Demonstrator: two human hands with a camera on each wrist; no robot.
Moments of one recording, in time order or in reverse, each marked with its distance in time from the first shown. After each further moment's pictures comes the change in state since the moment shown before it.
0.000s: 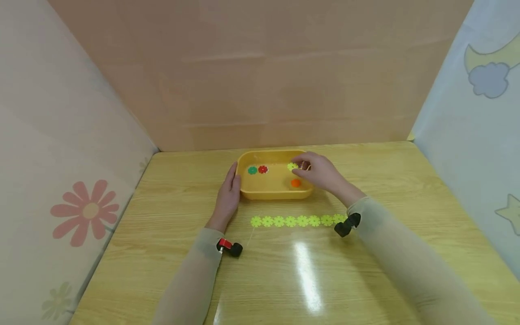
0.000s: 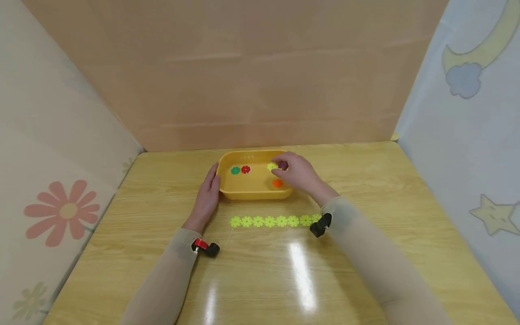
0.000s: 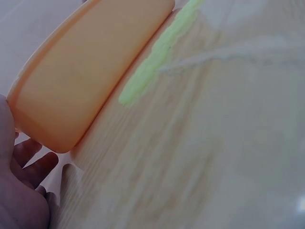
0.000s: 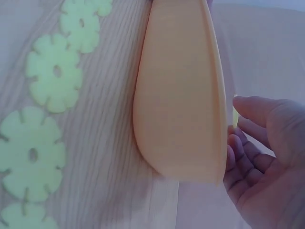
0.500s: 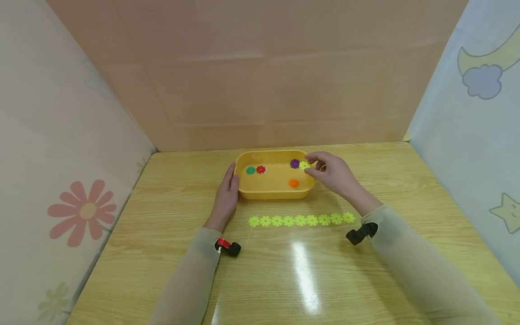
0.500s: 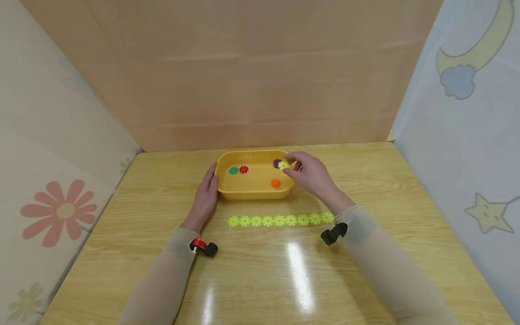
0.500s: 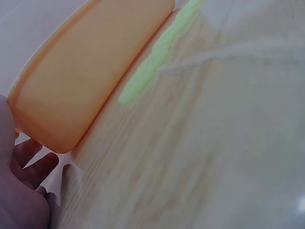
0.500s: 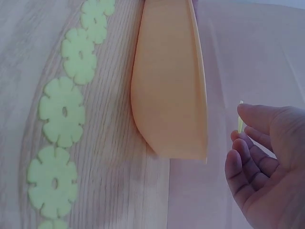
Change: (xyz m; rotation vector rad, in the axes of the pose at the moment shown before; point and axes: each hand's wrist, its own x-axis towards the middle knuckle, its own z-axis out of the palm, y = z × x) left_hand 0.001 -0.001 0.000 -0.023 -0.007 -0.039; right_hand -0.034 0.009 -0.025 0.010 0.090 0.043
